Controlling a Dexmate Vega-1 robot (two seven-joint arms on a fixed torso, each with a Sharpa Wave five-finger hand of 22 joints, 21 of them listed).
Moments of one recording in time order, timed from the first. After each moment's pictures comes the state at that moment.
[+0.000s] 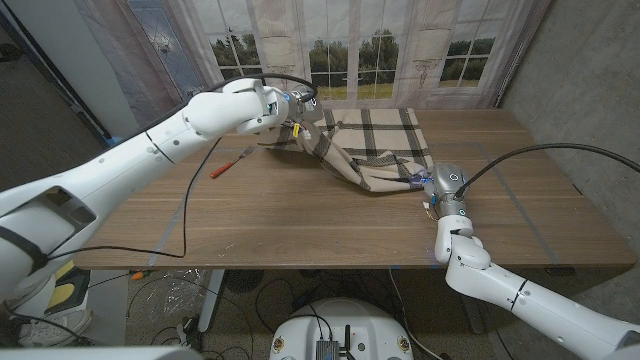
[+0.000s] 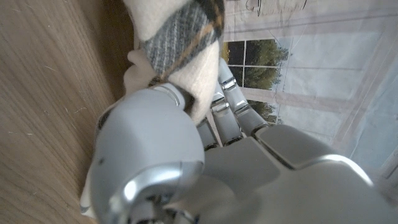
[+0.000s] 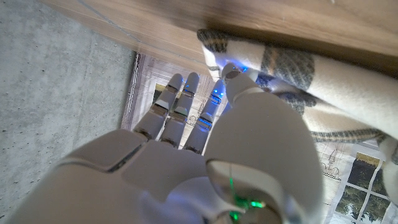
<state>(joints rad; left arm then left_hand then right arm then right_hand) 0.24 0.81 0.83 -1.95 1.42 -0.36 -0.63 1.28 0.18 0.70 -0.14 0.17 0.89 -0.01 0.40 0.33 0.84 -0.12 0.54 0.58 0.95 -0.09 0.42 0.41 0.46 -0.05 1.10 0.19 -0.95 -0.74 -0.76 -1.78 -0.57 -0.84 -0.60 1.14 0.12 0.36 -0.16 0.21 1.03 -0.14 0.42 0.20 0.70 -0.19 0.42 0.29 0.54 -0.05 0.45 0.42 0.49 0.00 0.29 0.19</state>
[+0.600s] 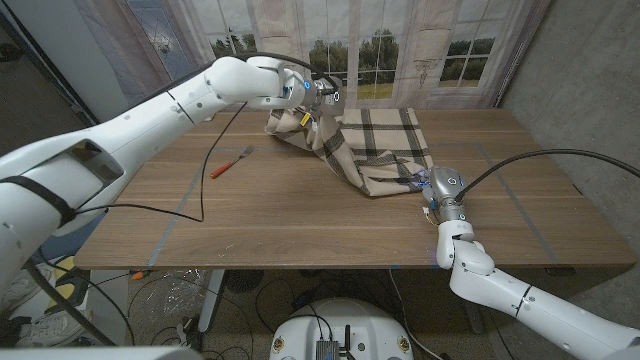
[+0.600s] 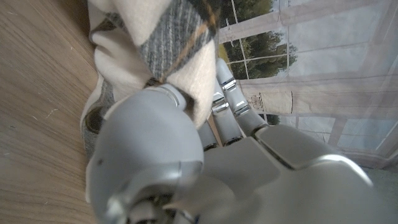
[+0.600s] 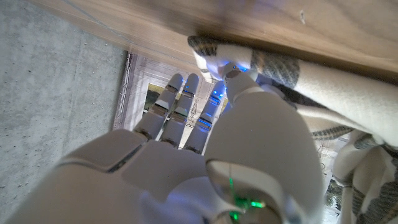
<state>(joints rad) 0.00 0.70 0.98 -1.73 1.54 -0.61 -0.30 1.27 0.18 0.70 -0.14 0.17 0.89 -0.01 0.40 0.33 0.83 -0.12 0.54 0.60 0.96 -0.10 0.42 0.42 0.45 -0.04 1.11 0.18 -0.98 -0.75 -0.75 -1.78 -0.58 -0.79 -0.60 1.14 0.12 0.35 -0.16 0.21 1.04 -0.15 0.41 0.20 0.67 -0.20 0.40 0.28 0.53 -0.05 0.44 0.43 0.49 0.00 0.29 0.19</state>
